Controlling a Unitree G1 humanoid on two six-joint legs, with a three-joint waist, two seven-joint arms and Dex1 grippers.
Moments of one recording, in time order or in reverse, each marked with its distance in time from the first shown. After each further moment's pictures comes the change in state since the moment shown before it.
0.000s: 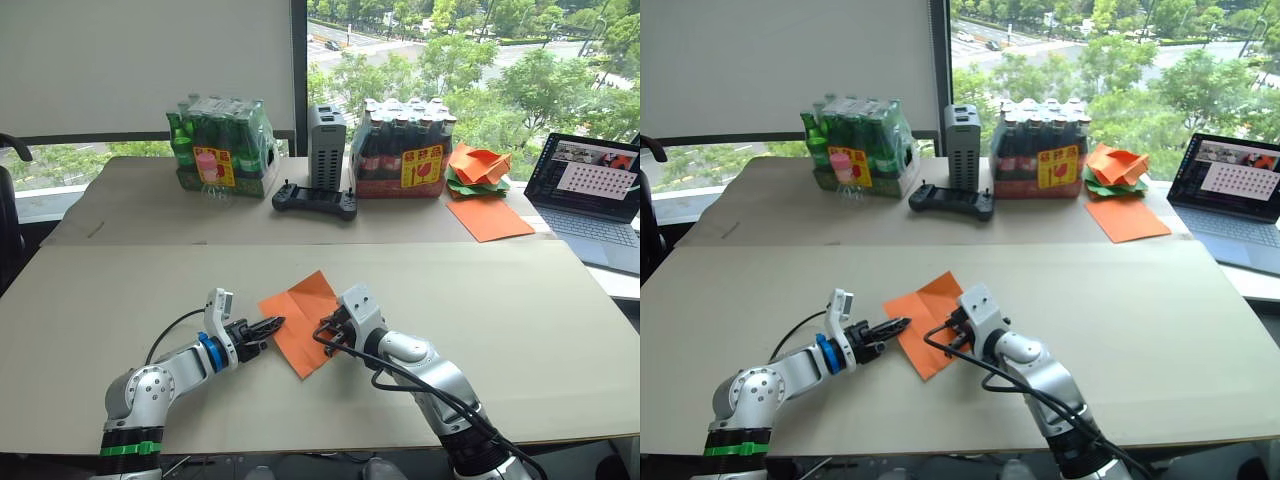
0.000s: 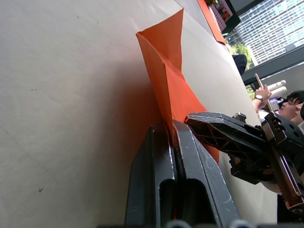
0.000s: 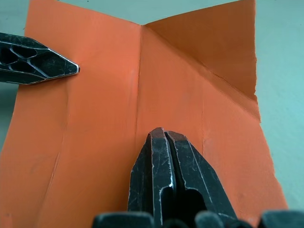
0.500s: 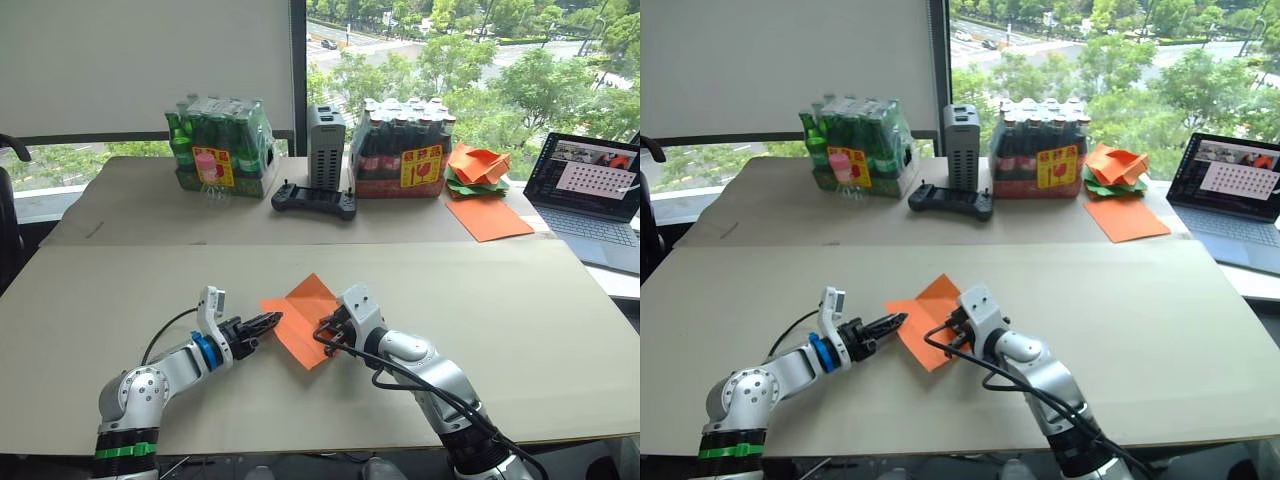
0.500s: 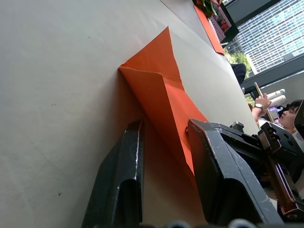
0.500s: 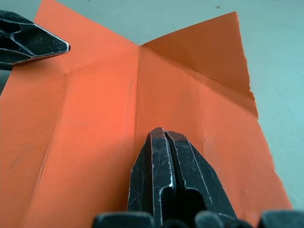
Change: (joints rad) left arm 0.008 0.004 0.017 0.002 -0.016 -0.014 0.003; right arm -0.004 -0.004 0.000 0.005 0.001 -0.004 0.013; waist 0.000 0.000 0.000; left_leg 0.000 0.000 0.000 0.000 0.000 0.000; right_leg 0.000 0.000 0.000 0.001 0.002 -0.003
